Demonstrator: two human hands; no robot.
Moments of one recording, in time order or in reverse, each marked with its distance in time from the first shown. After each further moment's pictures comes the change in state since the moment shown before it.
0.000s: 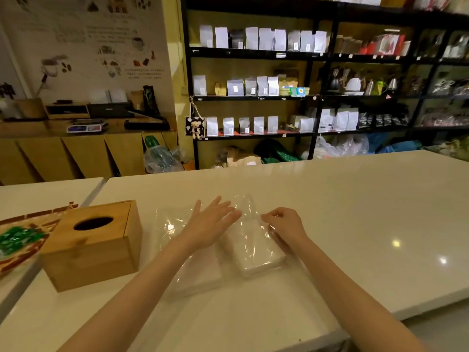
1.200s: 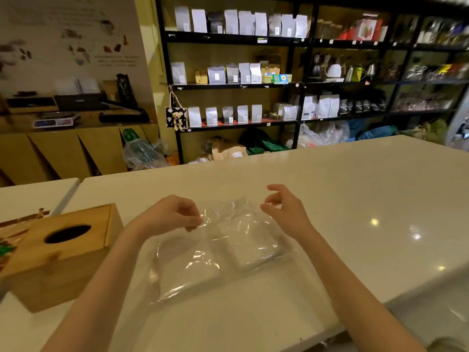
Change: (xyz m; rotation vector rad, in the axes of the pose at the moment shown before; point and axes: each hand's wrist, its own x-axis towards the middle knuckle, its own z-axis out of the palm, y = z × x) left_hand -0.001 -0.032 -0.054 -0.220 -0.120 -0.019; right_hand -0.015 -0.026 -0.023 -0.234 0.011 -0.204
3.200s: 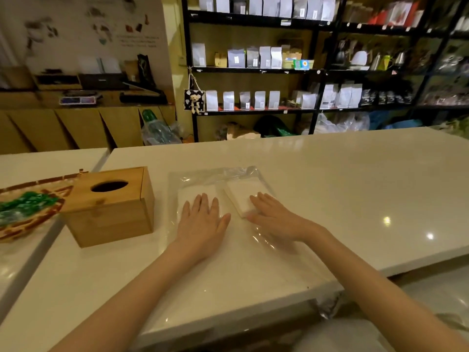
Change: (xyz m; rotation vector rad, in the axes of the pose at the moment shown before) left_hand -0.056 -0.011 0.095 0.552 0.171 -0.209; right_hand -0.069 -0.033 0.028 -0.494 -0.641 -0.062
